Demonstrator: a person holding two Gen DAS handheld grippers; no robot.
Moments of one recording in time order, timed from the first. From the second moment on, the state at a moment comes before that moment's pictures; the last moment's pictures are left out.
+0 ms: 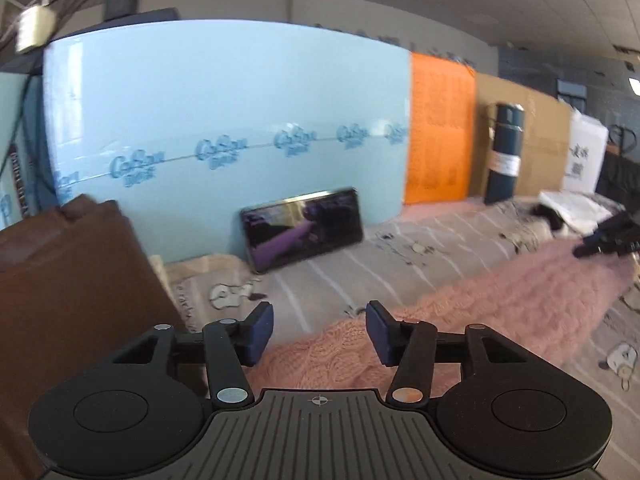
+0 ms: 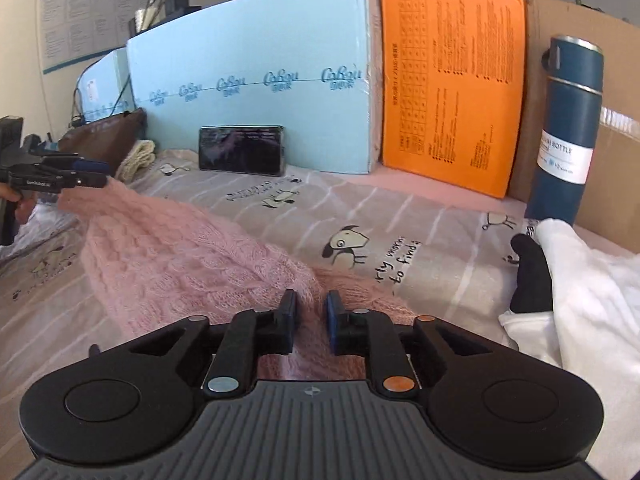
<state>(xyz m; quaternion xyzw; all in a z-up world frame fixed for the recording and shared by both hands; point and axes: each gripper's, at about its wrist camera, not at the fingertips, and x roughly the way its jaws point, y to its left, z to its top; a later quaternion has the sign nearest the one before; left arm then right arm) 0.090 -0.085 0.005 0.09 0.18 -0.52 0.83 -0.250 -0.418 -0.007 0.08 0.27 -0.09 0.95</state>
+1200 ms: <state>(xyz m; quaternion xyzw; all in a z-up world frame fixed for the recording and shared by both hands) 0.046 -0.082 -0.017 -0.12 0.24 -0.40 0.88 -0.267 -0.388 -0.022 0.32 0.09 -0.18 0.92</state>
